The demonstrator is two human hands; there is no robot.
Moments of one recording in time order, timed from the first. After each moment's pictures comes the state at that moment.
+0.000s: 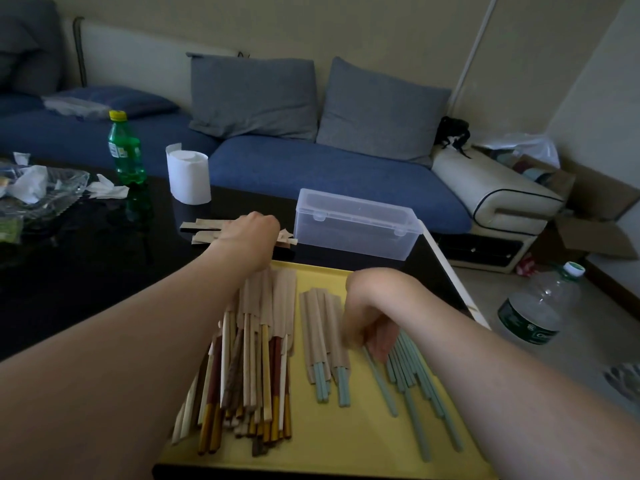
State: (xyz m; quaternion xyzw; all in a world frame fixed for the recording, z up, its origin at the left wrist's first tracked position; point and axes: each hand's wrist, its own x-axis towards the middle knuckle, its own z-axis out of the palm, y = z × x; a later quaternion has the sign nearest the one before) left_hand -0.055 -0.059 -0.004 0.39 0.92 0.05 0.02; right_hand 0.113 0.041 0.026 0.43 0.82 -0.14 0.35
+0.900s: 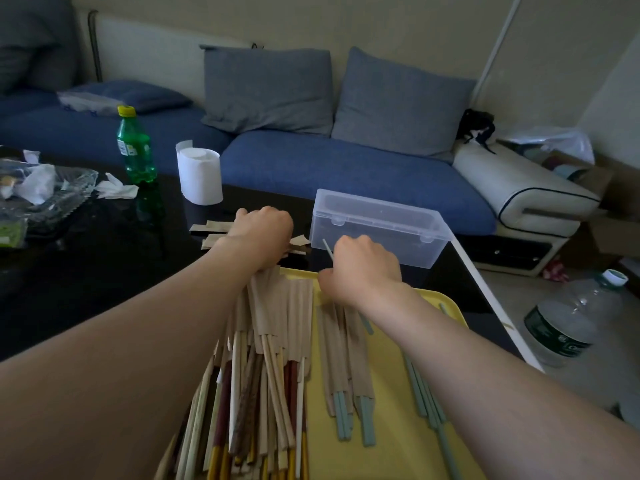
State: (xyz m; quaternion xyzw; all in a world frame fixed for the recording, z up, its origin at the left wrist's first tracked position) left_hand -0.097 -0.039 -0.018 0.41 0.91 0.02 -0.03; right_hand 0.066 0.045 -0.002 0.29 0.95 -0.05 -0.05
